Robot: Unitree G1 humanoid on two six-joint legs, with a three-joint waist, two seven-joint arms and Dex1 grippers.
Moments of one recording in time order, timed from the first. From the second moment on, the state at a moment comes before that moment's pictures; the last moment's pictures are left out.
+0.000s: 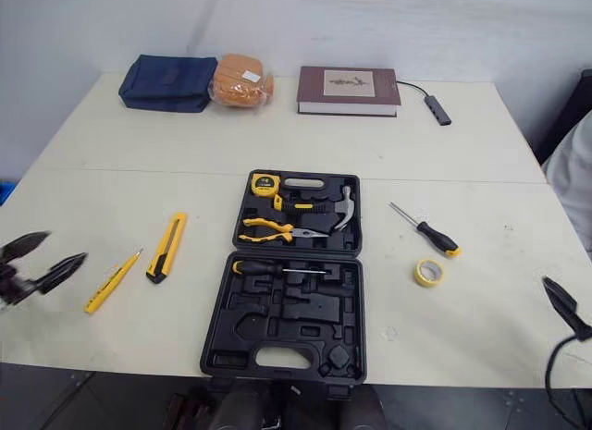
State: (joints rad) left arm 0.06 0.85 0.73 0.43 -0.41 0.01 -0.96; right arm 0.30 -0.75 -0.79 0.32 0.39 -0.38 0.91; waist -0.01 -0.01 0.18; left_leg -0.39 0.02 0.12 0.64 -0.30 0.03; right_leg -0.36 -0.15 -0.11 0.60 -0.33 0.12
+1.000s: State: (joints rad) left arm -0.06 0.85 0.56 -0.08 -0.66 0.26 -0.98; right arm 0.02 -0.88 -0.54 0.07 0.52 0.14 0.83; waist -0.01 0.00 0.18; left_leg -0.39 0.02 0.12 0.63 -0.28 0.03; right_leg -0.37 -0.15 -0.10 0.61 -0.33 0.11
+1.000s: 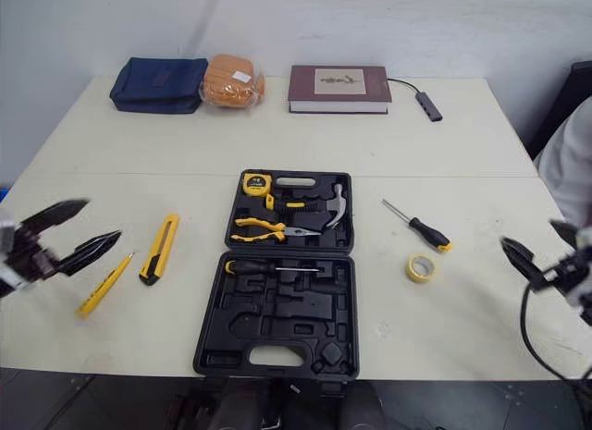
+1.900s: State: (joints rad) left arm -0.31 0.81 0.20 -0.38 -0.80 0.54 -1.08; right arm -0.60 -0.91 0.00 0.59 0.24 0.37 1.10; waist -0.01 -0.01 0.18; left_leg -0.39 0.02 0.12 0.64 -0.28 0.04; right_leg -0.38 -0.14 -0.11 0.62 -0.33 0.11
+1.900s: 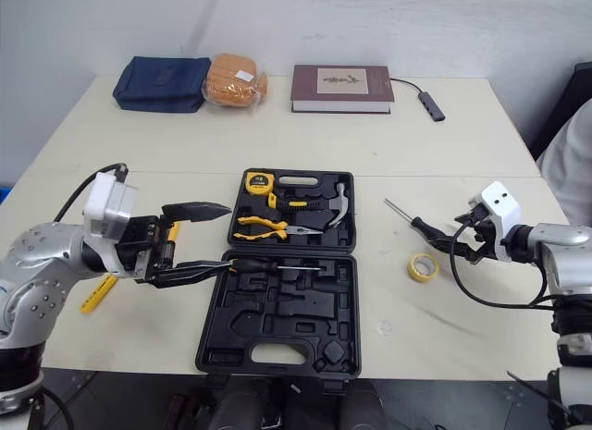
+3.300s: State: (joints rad) left arm -0.24 0.80 0.19 -0.32 -0.71 0.38 -1.22; right arm -0.55 -0.94 0.02 -0.16 0.38 0.58 1.25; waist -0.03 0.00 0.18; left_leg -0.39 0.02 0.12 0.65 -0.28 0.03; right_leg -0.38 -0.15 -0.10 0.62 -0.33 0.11
